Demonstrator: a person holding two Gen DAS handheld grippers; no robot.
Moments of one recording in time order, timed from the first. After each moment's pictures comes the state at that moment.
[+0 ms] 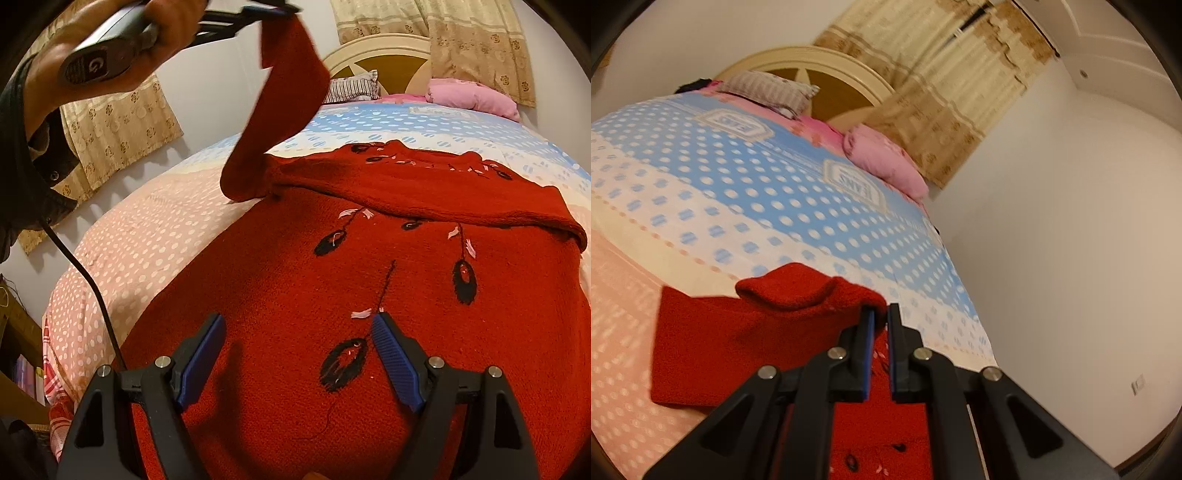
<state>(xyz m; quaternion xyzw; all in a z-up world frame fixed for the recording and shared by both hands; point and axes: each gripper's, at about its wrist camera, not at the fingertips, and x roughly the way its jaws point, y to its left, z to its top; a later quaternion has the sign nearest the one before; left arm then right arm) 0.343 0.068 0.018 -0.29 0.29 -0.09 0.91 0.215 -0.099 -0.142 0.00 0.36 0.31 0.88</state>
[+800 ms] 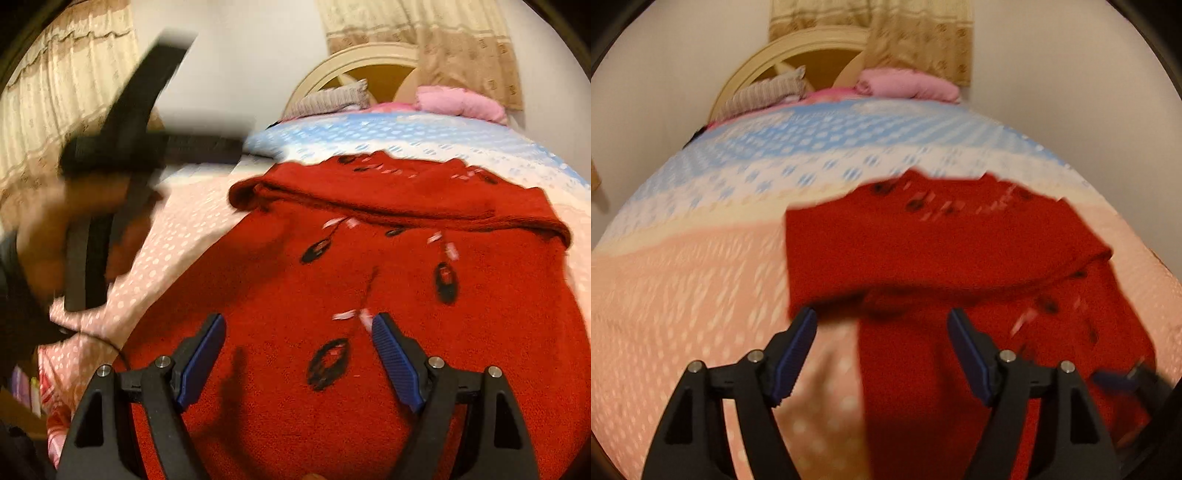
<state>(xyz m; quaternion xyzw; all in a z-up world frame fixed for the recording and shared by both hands) 0.264 0.078 -0.101 -0.02 0.40 0.00 0.92 0.208 -0.118 -0.133 0.03 0.34 0.28 0.90</state>
